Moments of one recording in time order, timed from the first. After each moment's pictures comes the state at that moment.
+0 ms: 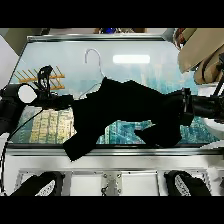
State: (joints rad) left arm -0.16 -1.07 1.12 1.40 -1.20 -1.78; right arm -0.22 -0.80 0.98 -0.22 1.48 0.60
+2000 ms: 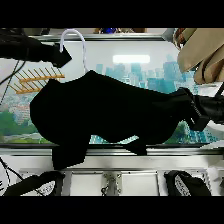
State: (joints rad) left arm -0.20 -1.31 2.03 1.33 -1.49 -1.48; right arm -0.19 -0.80 0.98 0.02 1.56 0.64
